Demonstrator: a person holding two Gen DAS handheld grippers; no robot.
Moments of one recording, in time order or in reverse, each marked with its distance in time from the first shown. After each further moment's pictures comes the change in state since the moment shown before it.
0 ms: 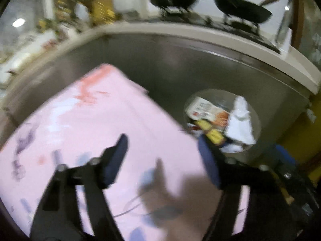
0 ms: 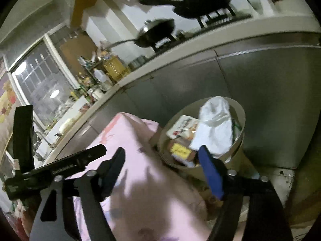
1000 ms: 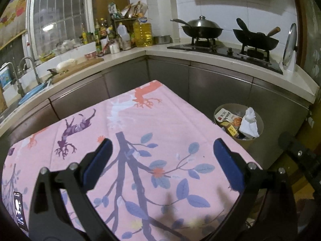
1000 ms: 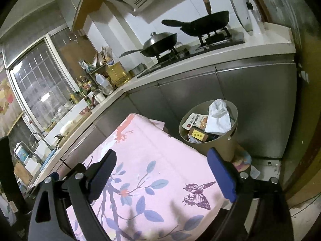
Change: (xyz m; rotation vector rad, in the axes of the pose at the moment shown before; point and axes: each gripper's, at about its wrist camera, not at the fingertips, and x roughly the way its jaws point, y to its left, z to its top) left arm -0.141 0.050 -0.056 -0.081 -0.136 0.132; right arm -0.091 0.096 -0.023 0.004 -0.061 -0.120
